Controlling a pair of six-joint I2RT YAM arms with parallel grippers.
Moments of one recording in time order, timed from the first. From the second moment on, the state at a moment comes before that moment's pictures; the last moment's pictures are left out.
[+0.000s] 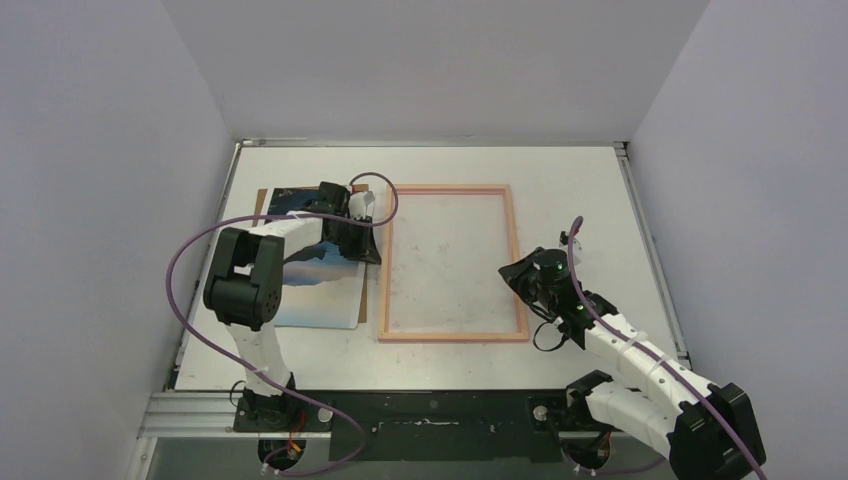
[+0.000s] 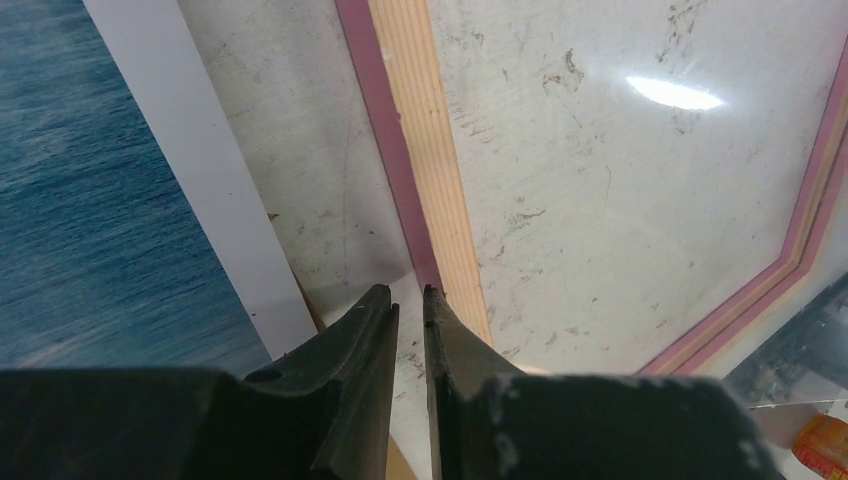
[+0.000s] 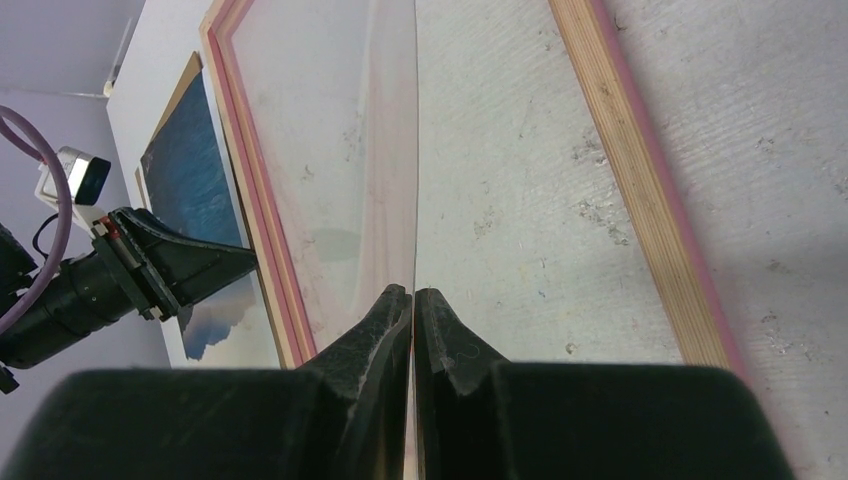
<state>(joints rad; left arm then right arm) -0.25 1.89 1.16 -0.37 0.48 -0.23 0.48 0.96 0.49 -0.15 0.15 1.09</state>
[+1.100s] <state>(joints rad) -0.21 1.83 1.10 -0.36 0.54 -0.23 0.40 1.03 0.58 -0.15 -0.05 1.04</state>
